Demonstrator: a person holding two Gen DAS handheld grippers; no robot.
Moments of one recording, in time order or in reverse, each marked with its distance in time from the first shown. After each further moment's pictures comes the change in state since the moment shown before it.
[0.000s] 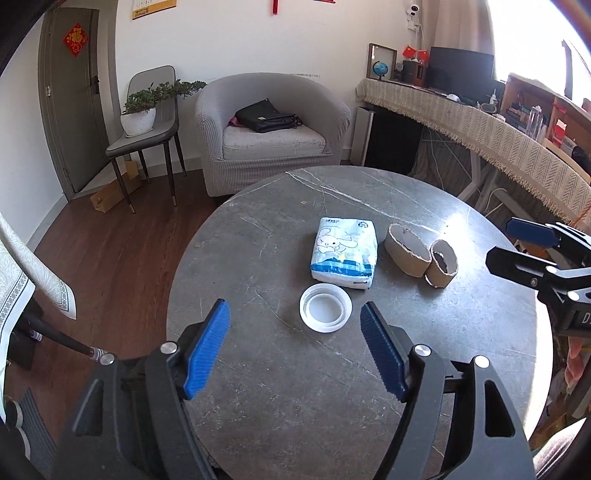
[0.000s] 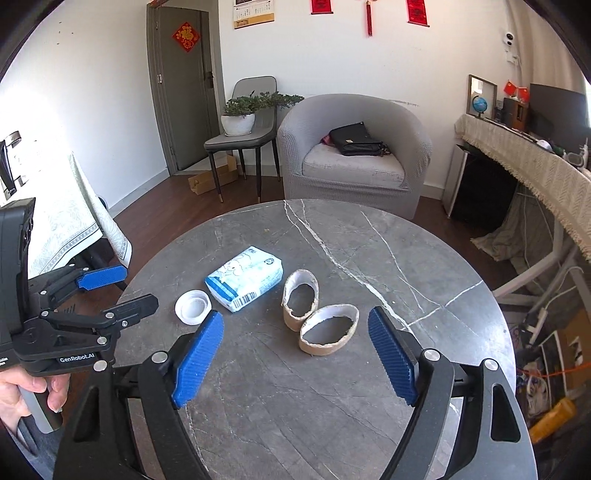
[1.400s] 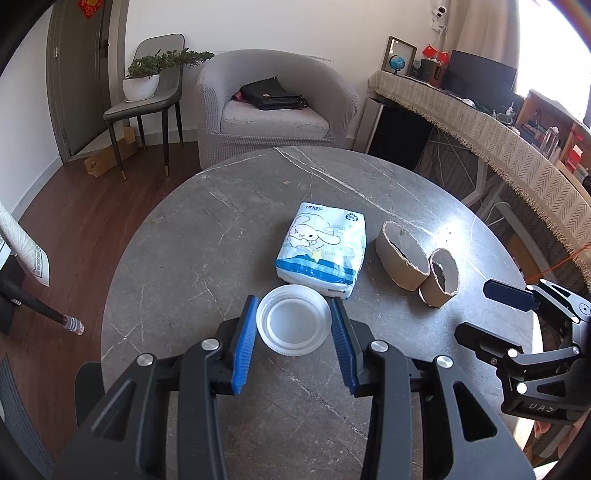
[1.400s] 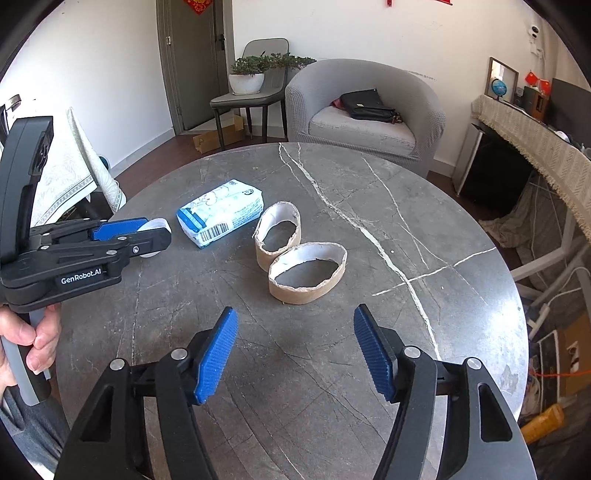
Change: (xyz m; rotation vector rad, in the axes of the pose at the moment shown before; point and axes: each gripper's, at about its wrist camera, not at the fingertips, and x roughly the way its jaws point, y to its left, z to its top) left arm 0.036 -0.018 0.006 -0.133 0.055 -0.046; right arm 0.040 -0.014 -0.026 -0.081 0.145 0.025
